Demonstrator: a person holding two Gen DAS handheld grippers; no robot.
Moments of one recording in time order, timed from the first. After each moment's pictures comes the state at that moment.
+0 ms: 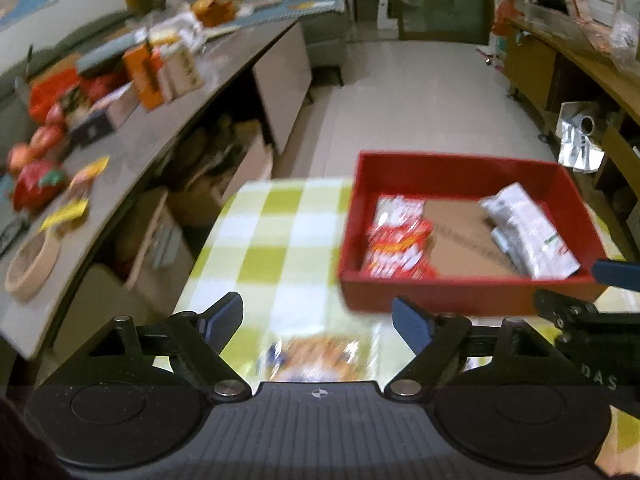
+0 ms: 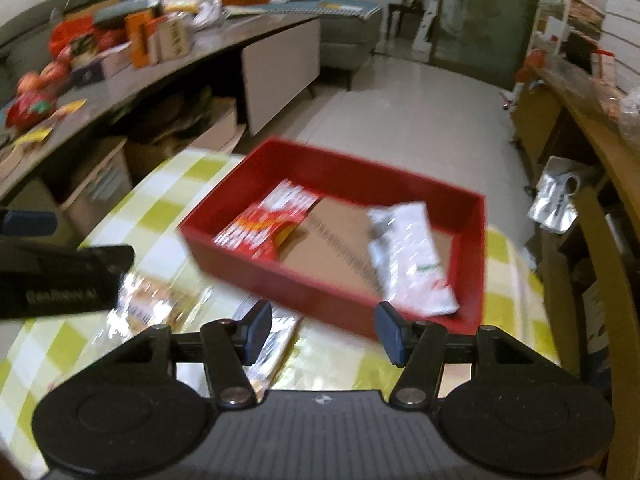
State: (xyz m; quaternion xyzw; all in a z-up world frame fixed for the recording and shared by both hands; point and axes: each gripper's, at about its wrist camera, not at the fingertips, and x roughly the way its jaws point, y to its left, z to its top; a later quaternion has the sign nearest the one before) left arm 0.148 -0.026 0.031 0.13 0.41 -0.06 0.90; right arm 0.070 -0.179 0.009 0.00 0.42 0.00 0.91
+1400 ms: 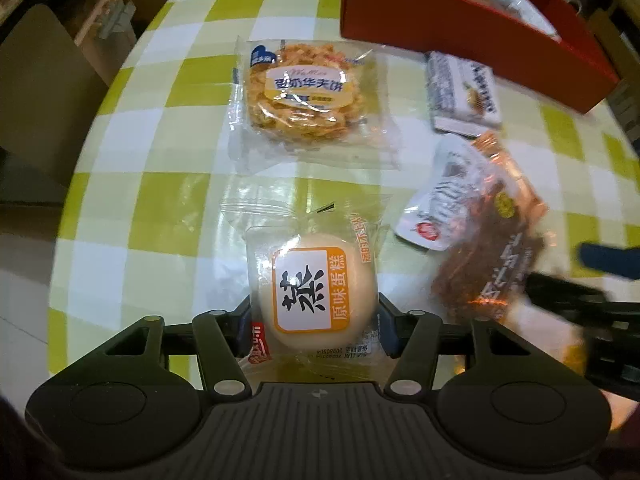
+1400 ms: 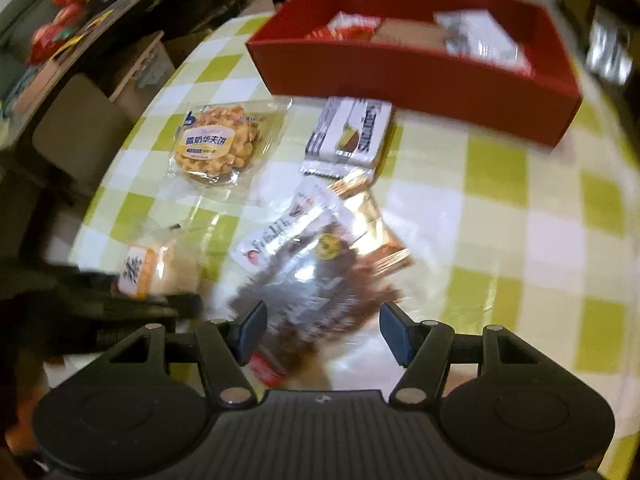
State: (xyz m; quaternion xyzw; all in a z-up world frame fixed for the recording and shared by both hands) left arm 0.091 0.047 -0.067 0.08 0.62 -0.13 0.77; right arm 0.013 -0.146 -0.062 0.13 0.56 0.06 0.81
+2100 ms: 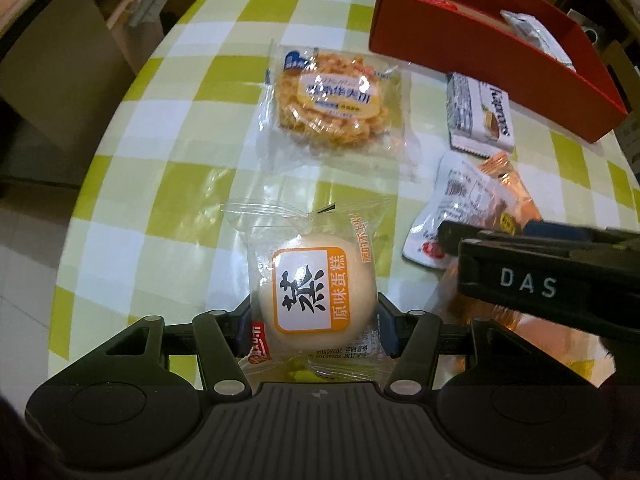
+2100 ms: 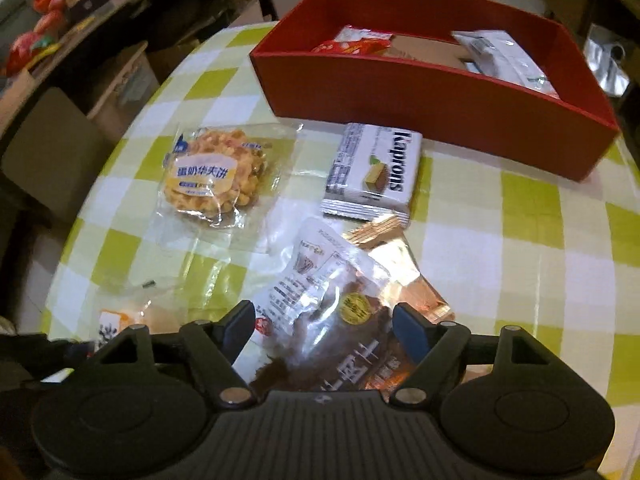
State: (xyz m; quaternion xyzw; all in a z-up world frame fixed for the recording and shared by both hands) left arm 0.078 0.058 -0.066 0.06 0.61 -0.09 0.78; right arm 0.043 -0.117 -0.070 0.11 0.54 0.02 0.83
